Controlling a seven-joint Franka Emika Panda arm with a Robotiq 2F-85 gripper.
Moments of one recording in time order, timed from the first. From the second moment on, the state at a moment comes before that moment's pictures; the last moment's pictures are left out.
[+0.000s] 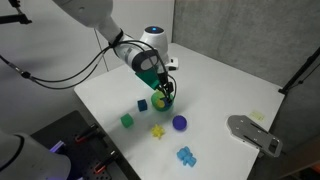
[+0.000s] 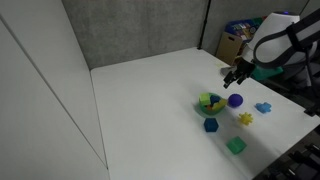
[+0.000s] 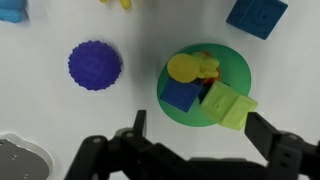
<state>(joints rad) -0.05 0.32 -0.02 -2.27 0.06 2.74 -0.02</state>
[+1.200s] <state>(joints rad) -0.09 -0.25 -0.06 -2.49 -0.05 2.14 -0.04</state>
